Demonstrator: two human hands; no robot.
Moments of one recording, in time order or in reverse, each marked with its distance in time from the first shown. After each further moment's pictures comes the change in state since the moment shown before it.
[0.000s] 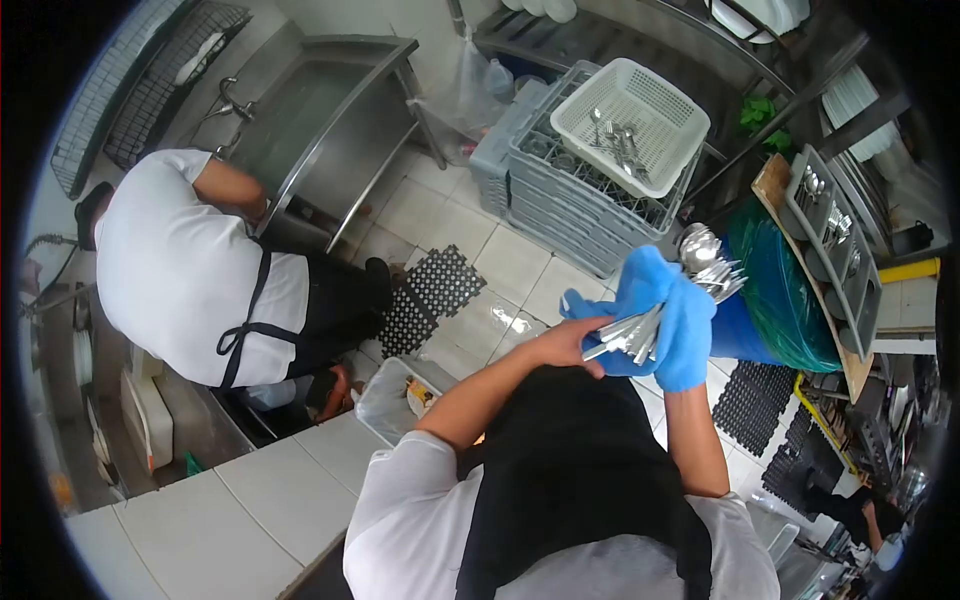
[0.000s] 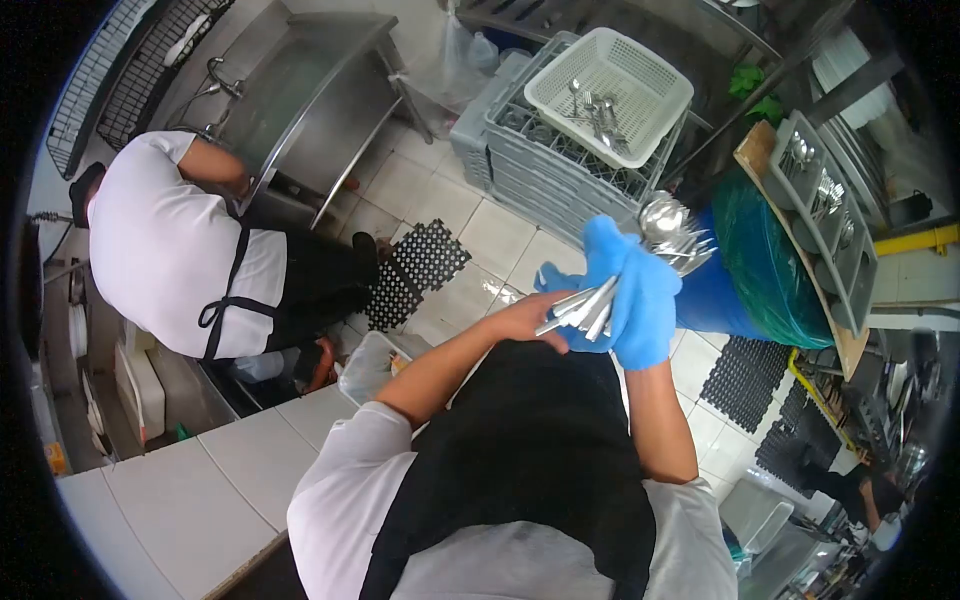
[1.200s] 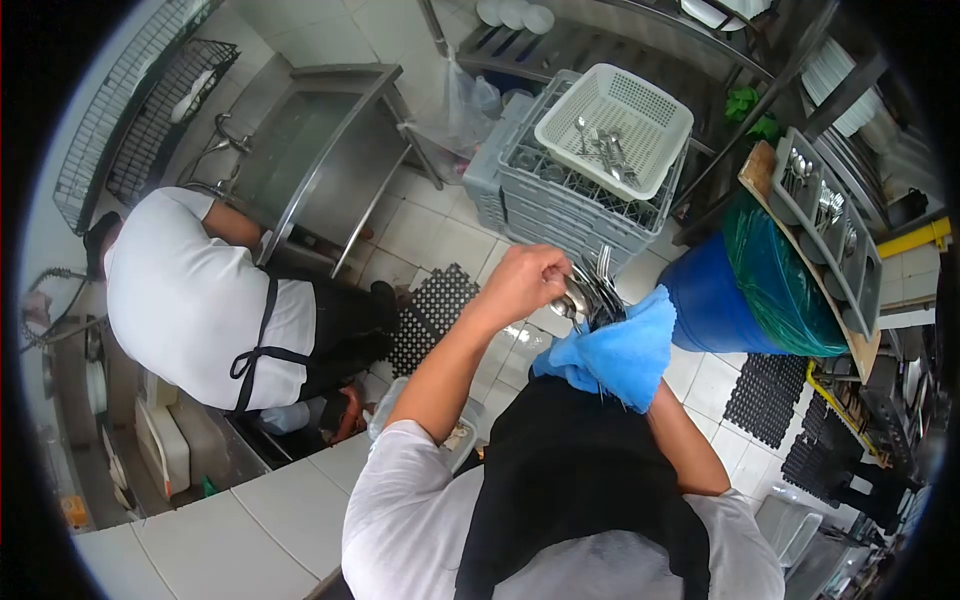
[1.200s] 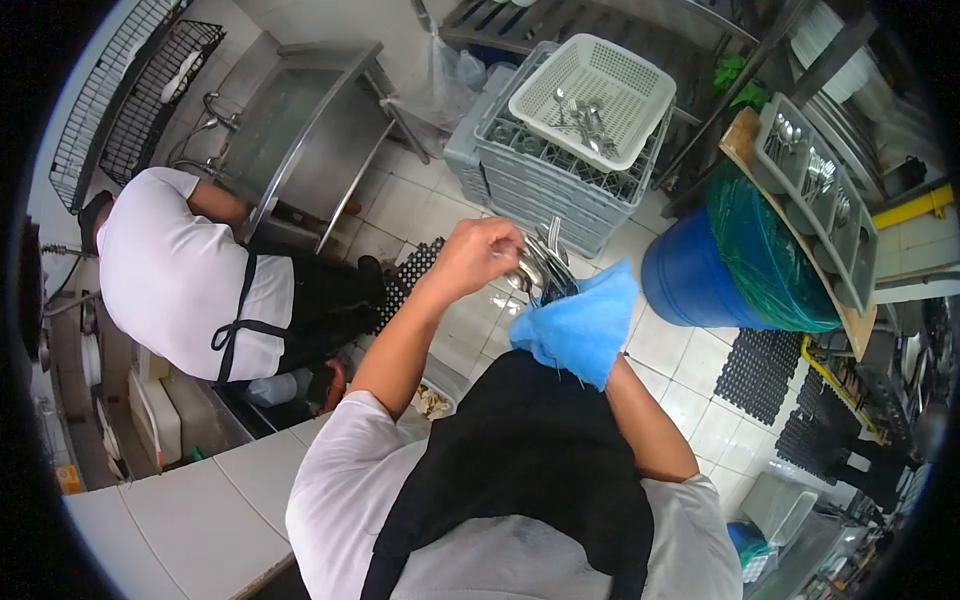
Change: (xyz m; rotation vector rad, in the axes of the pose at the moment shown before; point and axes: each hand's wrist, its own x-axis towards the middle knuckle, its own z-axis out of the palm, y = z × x) left_hand 0.000 0.115 -0.107 0.445 0.429 0.147; right_hand -0.027 0.114 -0.004 -0.247 -0.426 0.335
